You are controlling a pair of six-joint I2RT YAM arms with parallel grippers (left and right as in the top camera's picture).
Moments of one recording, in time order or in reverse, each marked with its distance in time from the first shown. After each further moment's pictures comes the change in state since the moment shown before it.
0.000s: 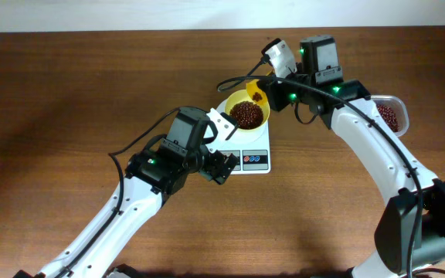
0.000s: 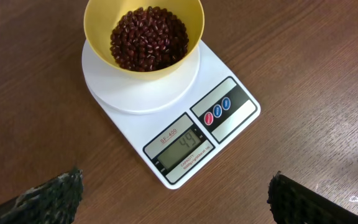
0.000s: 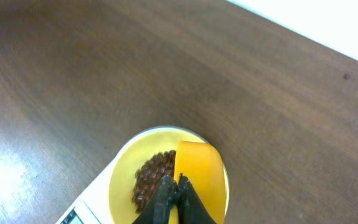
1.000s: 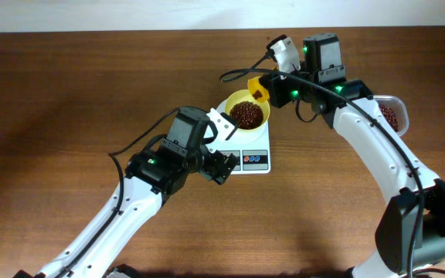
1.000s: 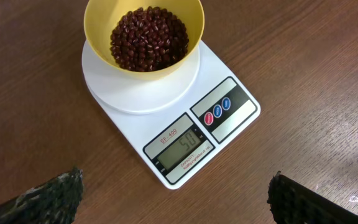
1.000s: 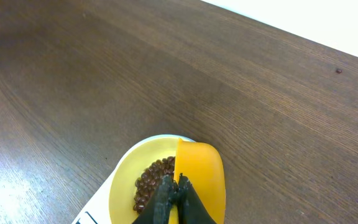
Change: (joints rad) left arm 0.000 0.000 0.000 0.000 0.000 0.000; right arm -0.016 -0.001 0.000 0.044 0.000 0.080
